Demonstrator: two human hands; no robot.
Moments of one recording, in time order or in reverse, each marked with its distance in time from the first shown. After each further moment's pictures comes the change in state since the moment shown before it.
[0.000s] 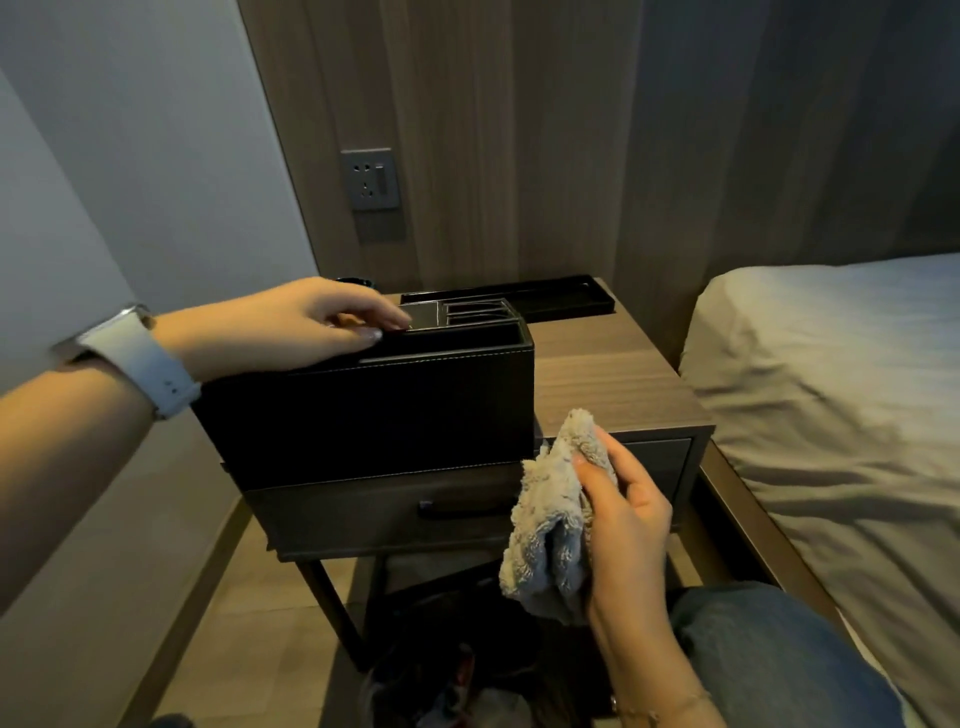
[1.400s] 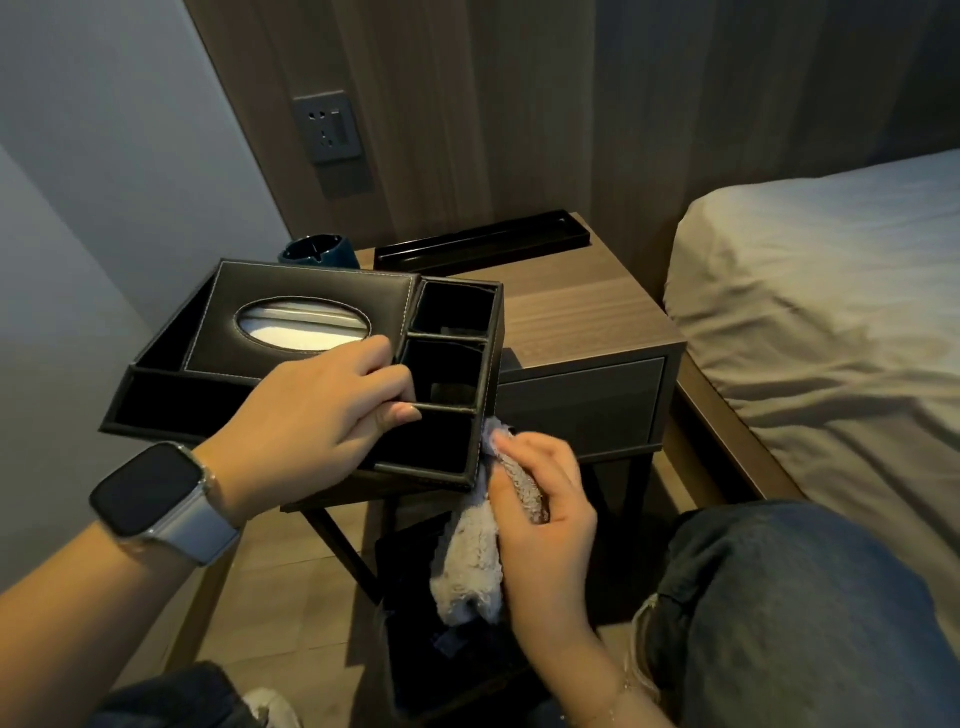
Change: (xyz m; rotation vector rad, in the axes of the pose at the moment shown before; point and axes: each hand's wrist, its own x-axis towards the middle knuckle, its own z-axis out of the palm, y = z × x) left_hand -0.056 0.014 0.102 0.544 0.283 0.404; right_hand -0.074 0.016 0.006 -0.210 -0.109 -0.333
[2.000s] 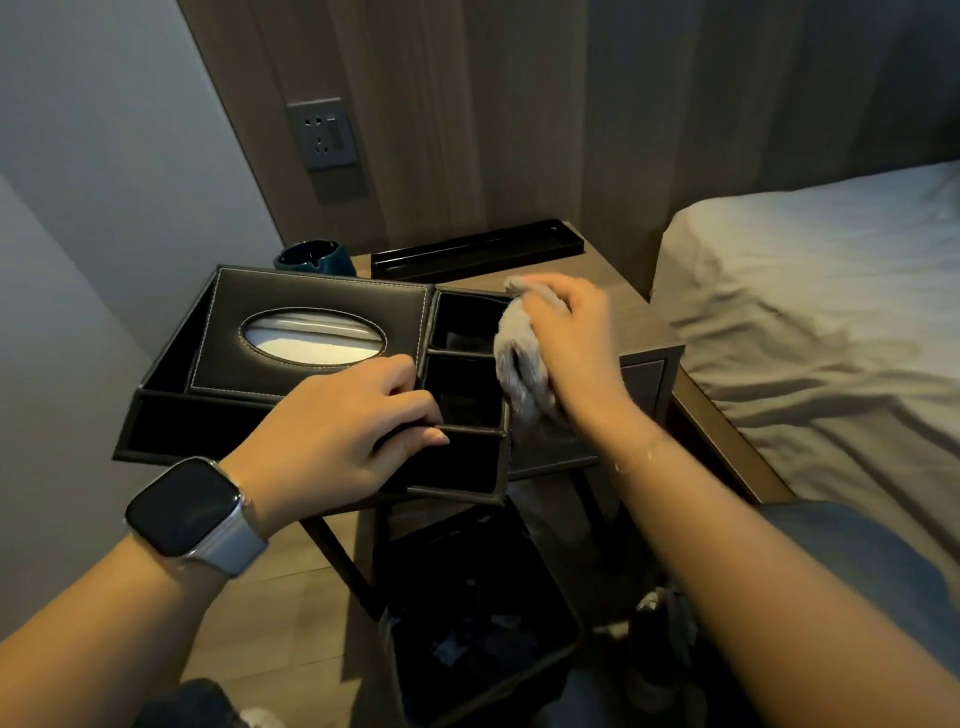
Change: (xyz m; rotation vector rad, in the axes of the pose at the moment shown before) left_hand -0.007 -0.003 0.005 -0.028 -0.002 0.086; right_hand 0.134 -0.026 0.015 -0.316 -0.080 -0.087
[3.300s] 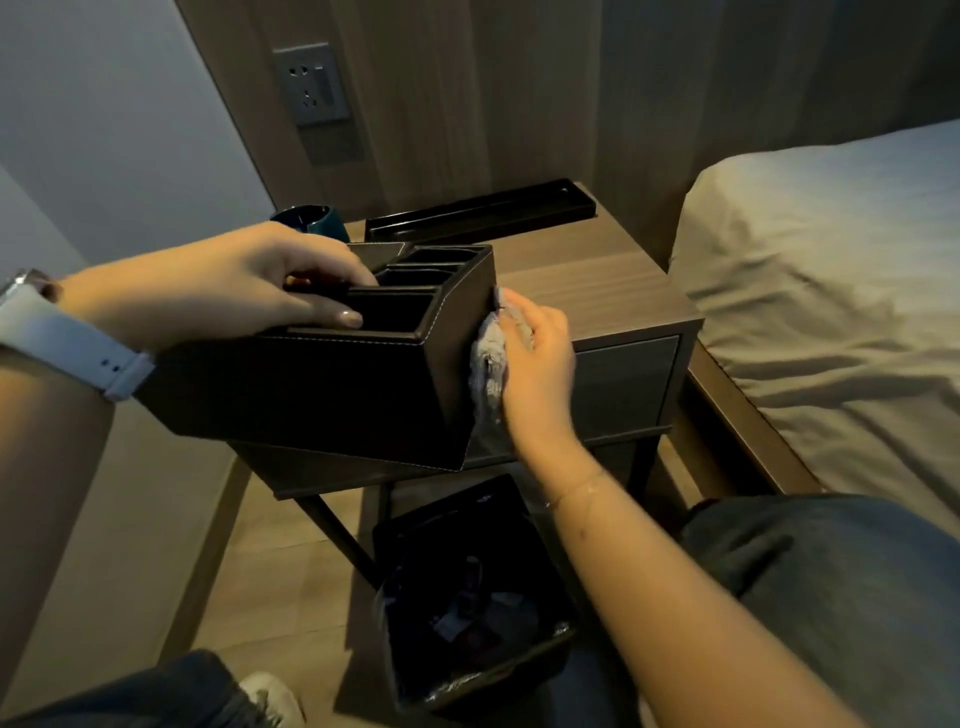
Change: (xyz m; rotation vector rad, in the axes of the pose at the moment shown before) left_hand 0.047 -0.066 -0.056 -0.594 -0.382 -0.267; right_hand -0.023 0.047 0.036 0.229 0.051 0.214
